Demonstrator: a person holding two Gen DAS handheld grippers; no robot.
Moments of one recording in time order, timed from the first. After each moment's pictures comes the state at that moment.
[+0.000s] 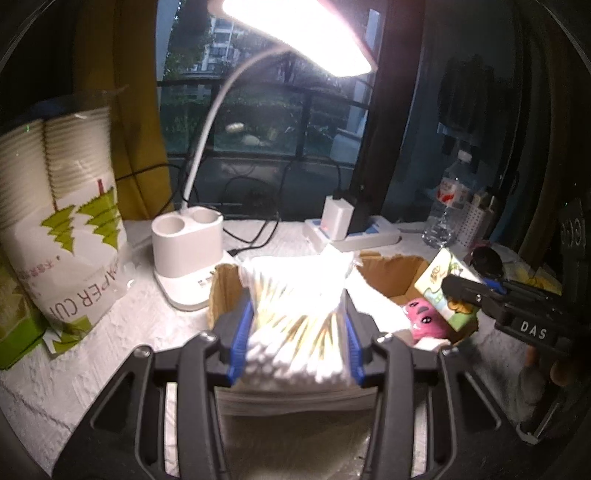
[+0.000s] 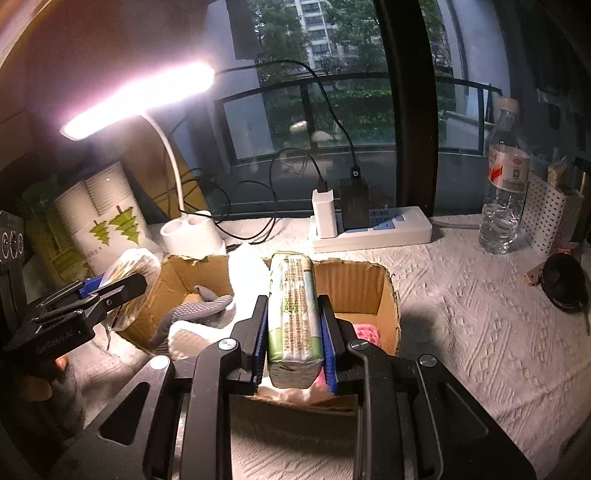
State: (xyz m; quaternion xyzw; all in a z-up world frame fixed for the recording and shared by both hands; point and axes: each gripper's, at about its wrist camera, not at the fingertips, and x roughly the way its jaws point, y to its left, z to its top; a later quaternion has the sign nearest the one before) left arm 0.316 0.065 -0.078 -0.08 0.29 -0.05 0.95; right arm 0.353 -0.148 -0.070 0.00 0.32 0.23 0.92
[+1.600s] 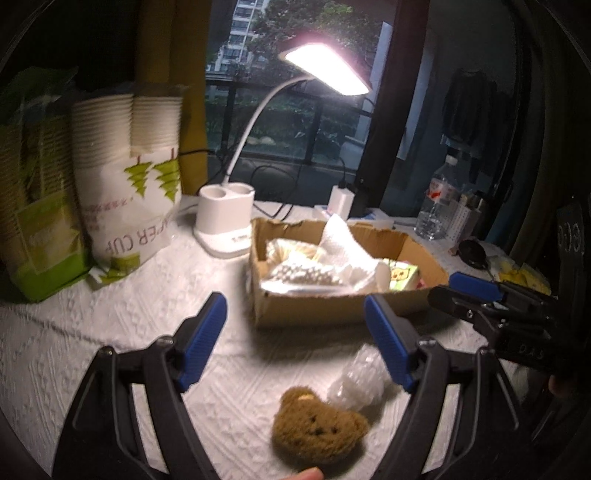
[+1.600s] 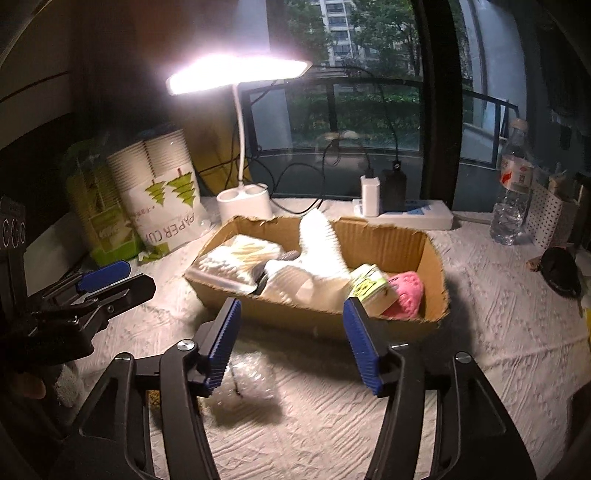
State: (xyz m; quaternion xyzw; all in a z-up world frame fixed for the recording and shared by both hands) left arm 0.207 0.087 -0.079 -0.10 0.27 -0.04 0.96; right arm 0.258 -0.108 -0.069 -0.04 0.31 0.26 0.91
